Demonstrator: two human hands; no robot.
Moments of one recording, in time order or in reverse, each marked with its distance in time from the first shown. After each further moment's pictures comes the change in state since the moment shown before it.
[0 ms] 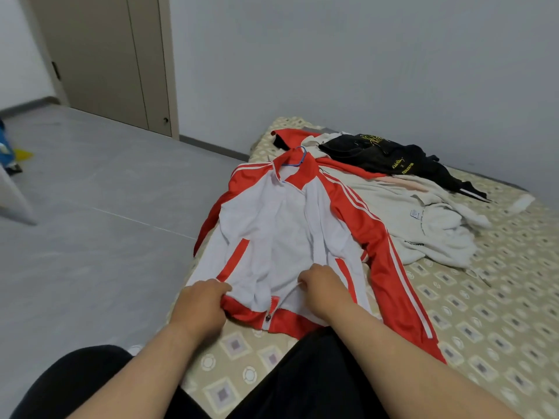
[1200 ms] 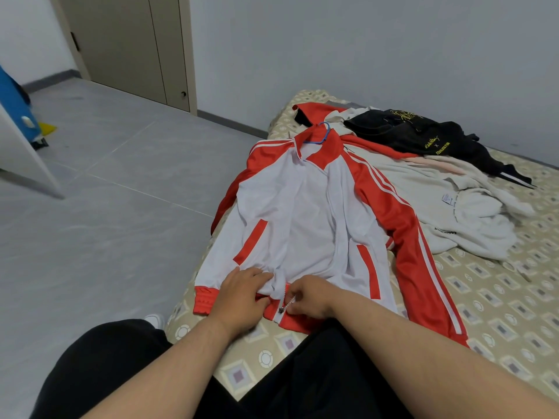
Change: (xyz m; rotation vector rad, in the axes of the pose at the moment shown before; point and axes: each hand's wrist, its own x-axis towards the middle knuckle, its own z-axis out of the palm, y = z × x) left_hand 0.004 0.014 0.053 -0.274 0.000 0.123; right_hand 0.015 -0.027 0.033 0.301 -0.496 -0.148
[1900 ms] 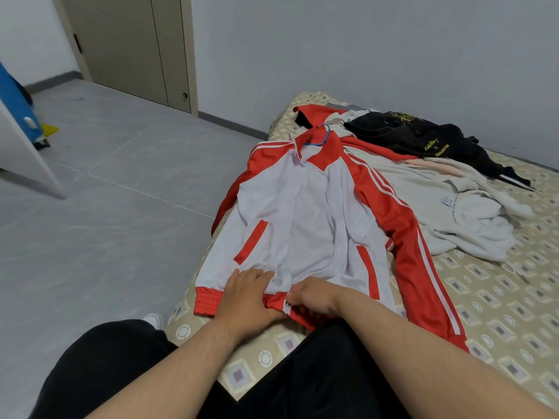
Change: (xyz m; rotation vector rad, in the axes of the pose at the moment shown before) left_hand -0.006 0.017 -0.001 0.064 -0.017 -0.011; right_hand -0.011 -0.008 -0.007 0.440 -0.109 0.201
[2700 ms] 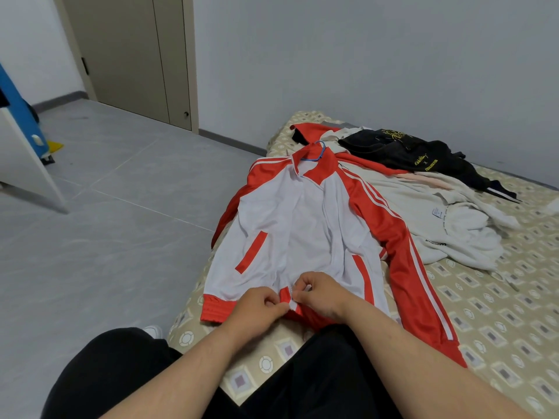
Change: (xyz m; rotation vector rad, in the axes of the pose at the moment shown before) left_hand -0.010 0.035 -0.028 -0.586 -0.147 -0.246; right_hand -0.026 -0.004 -0.006 0.044 0.345 -0.239
